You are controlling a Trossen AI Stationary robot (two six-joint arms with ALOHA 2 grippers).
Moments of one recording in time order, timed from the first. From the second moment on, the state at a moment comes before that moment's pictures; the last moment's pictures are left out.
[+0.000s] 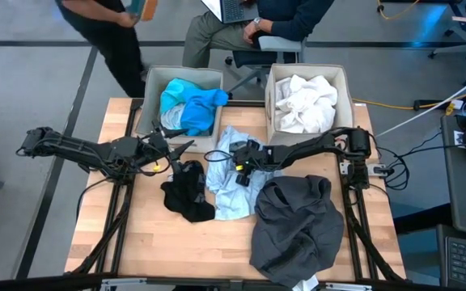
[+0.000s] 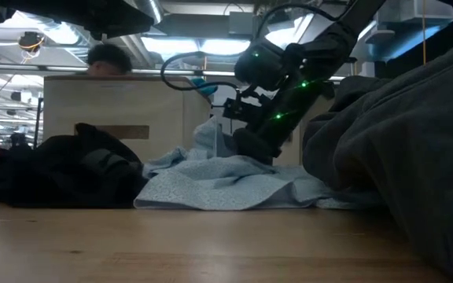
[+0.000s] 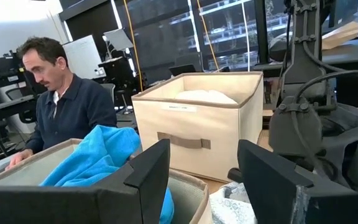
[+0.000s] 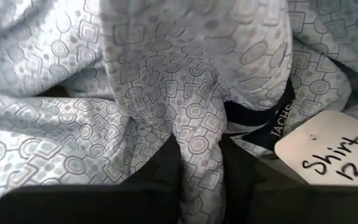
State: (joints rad) left arm -0.13 0.73 0.43 0.35 -0.66 0.24; right arm -0.08 1.99 1.06 -0.04 0.19 0.09
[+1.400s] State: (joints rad) left arm -0.13 0.73 0.43 0.35 -0.66 0.24; right arm -0.05 1.22 1.23 -0.11 0.29 -0.19
